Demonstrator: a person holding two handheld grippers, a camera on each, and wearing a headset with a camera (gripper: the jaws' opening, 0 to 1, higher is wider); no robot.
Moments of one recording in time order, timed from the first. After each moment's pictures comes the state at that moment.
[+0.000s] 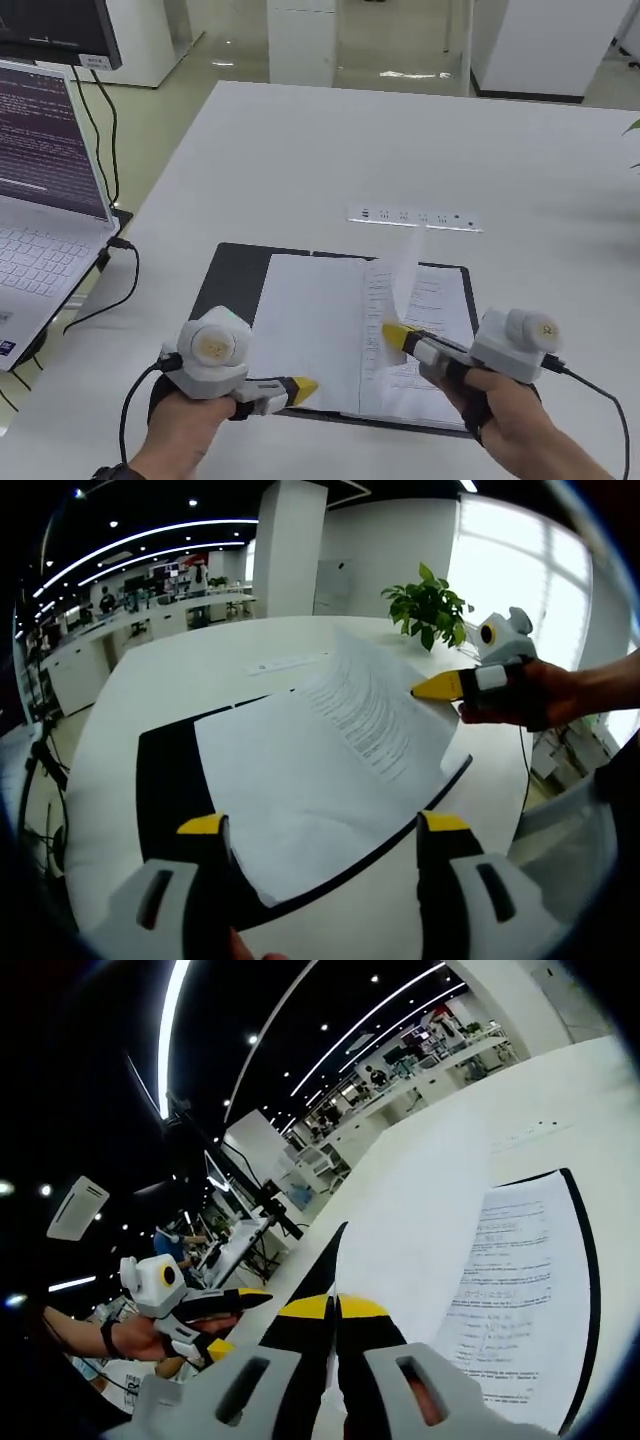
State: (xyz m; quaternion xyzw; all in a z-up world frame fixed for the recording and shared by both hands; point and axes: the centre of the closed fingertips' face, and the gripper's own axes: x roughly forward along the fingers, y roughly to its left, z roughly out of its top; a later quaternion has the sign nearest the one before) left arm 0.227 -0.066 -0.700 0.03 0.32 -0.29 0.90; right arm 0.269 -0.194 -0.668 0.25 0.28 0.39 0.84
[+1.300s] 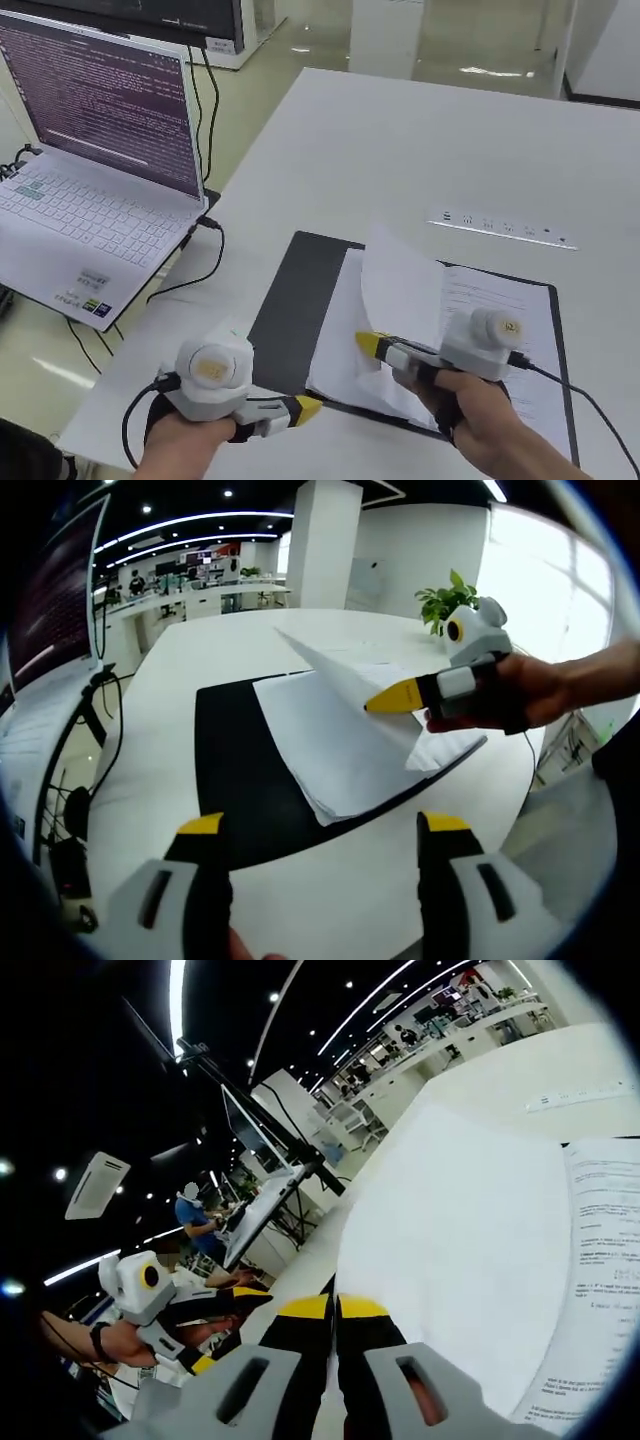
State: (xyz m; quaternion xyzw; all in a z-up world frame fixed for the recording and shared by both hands) left arm 0.185 0.018 -0.713 0.00 0.34 -0.23 0.91; right arm 0.255 -0.053 -0.700 0.23 0.34 0.46 0.79
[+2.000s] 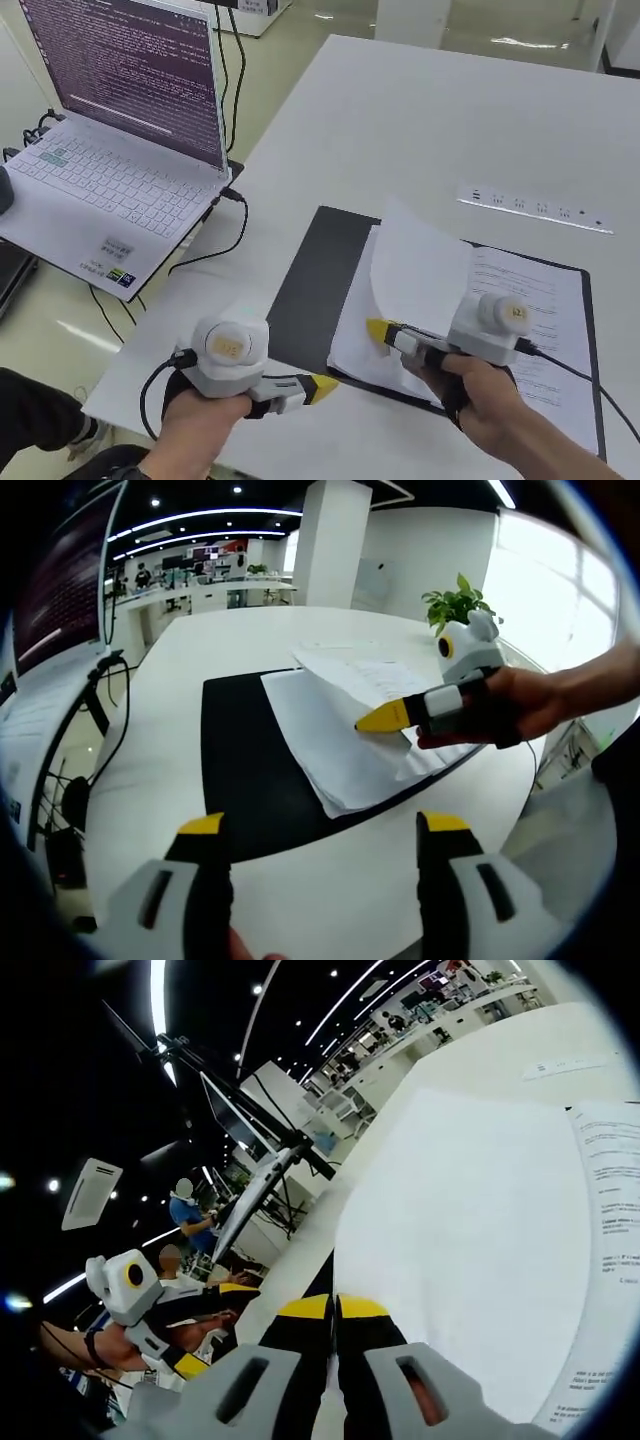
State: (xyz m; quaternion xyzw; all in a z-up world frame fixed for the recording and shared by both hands) left arm 0.184 0.027 -0.719 -0.01 0.34 -0.22 0.91; right arm 0.253 -0.040 -0.725 0.24 0.37 0.45 0.78
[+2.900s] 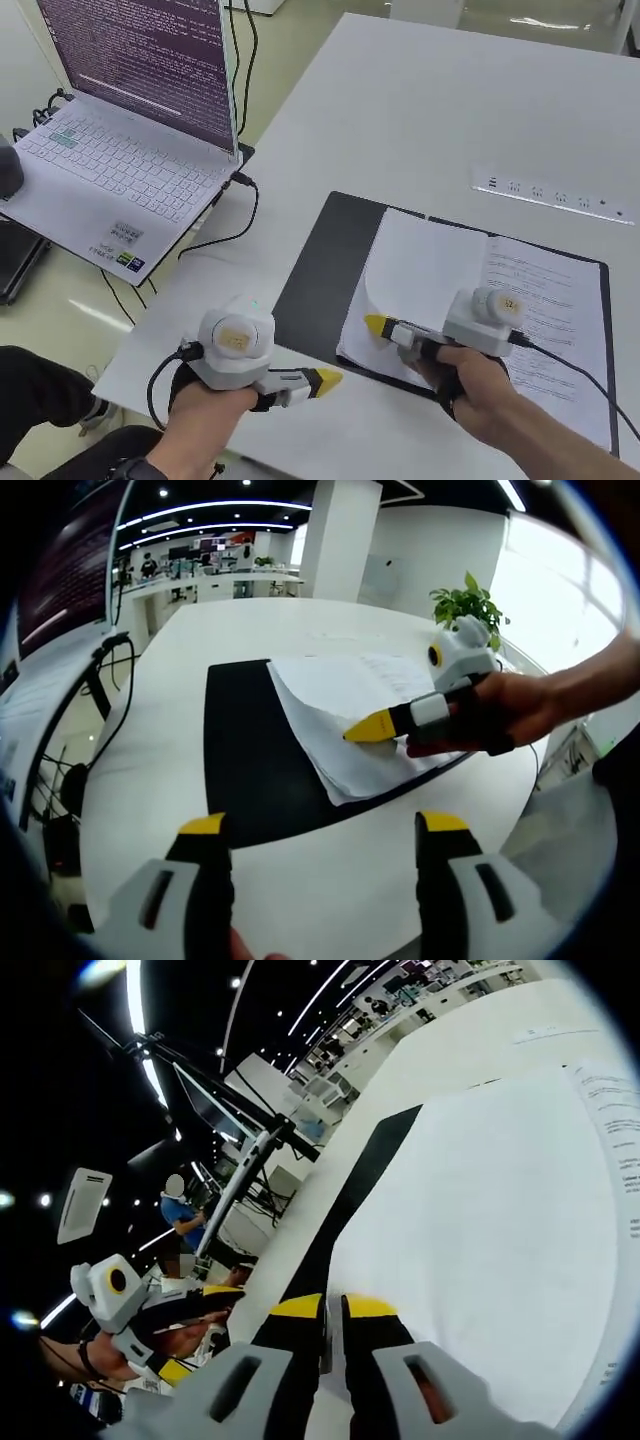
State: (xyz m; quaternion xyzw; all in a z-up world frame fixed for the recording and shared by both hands) left arm 0.177 0.032 -0.729 -0.02 0.36 -0.21 0.91; right arm 0.251 -0.028 -0.758 0.24 0.41 0.44 0.76
